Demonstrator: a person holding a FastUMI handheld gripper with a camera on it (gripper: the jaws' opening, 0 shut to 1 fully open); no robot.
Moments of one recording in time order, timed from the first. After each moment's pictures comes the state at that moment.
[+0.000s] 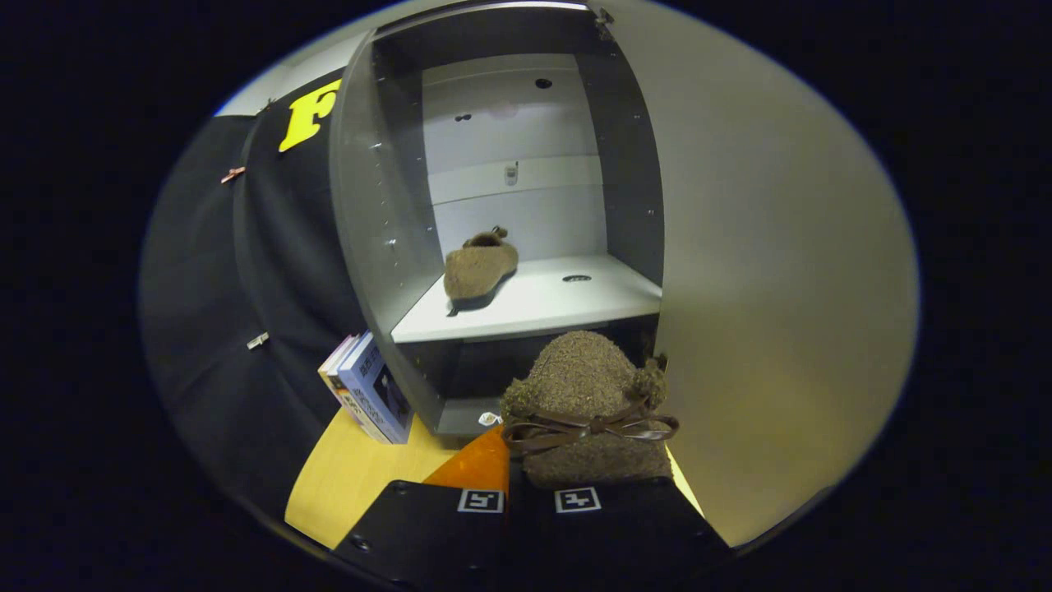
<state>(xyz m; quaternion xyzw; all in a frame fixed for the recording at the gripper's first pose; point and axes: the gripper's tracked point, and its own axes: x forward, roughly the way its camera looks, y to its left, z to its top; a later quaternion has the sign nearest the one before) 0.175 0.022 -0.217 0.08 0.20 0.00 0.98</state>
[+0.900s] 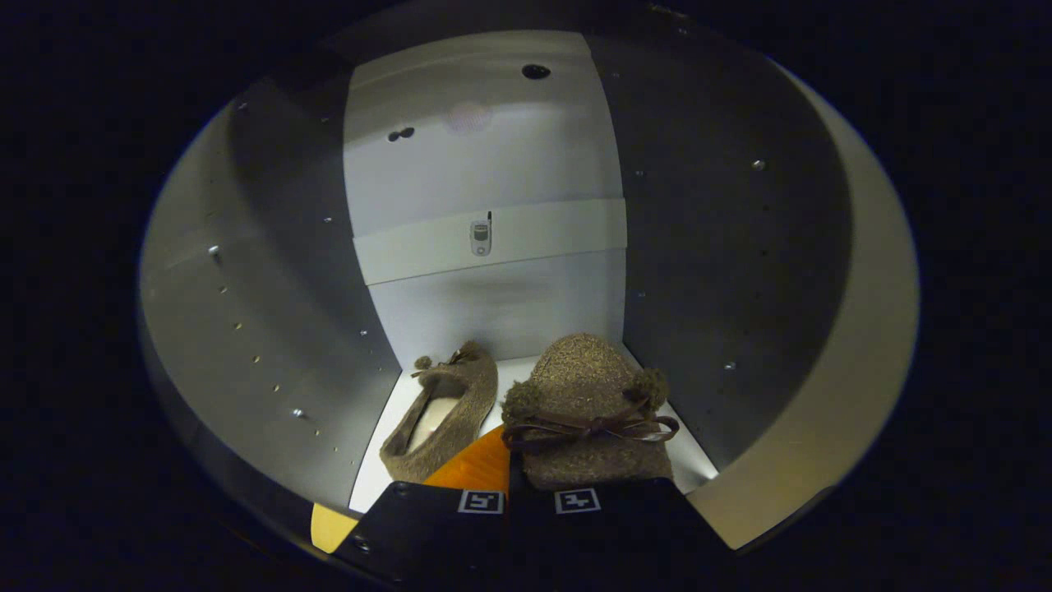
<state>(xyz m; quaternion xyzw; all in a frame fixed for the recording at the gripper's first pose) 0.409 0.007 -0.152 0.07 0.21 -0.02 0.98</state>
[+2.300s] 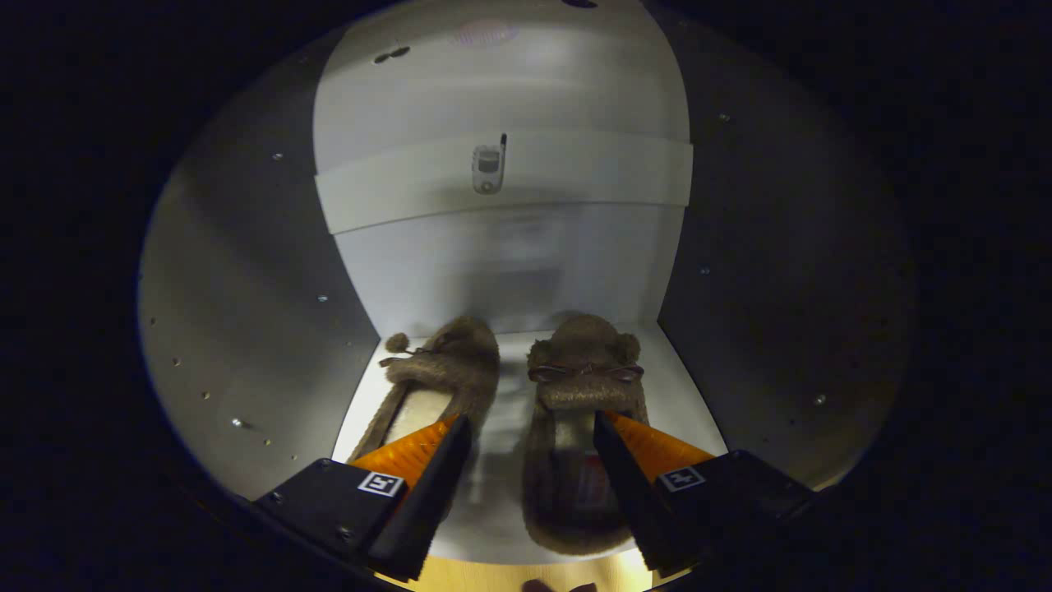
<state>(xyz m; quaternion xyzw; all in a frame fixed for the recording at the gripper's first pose) 0.432 0.022 -0.175 0.03 0.27 0.00 0.96</state>
